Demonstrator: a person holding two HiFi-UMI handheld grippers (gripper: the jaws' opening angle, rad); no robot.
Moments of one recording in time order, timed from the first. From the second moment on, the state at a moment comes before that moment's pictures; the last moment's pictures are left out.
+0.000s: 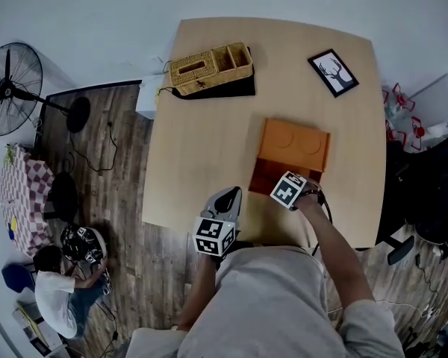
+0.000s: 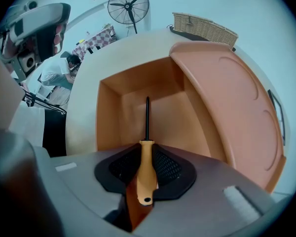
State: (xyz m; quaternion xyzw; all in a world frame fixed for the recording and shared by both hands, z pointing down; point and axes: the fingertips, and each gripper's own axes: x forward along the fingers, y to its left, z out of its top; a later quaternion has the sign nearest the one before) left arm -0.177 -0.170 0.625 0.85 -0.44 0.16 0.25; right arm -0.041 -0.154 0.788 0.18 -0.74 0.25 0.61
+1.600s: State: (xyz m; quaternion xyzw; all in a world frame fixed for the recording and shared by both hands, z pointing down) left arm -0.150 -0.144 0.600 0.84 -0.47 0.15 0.22; right arm -0.034 -0.167 0.770 0.16 -0.79 0.26 0.53
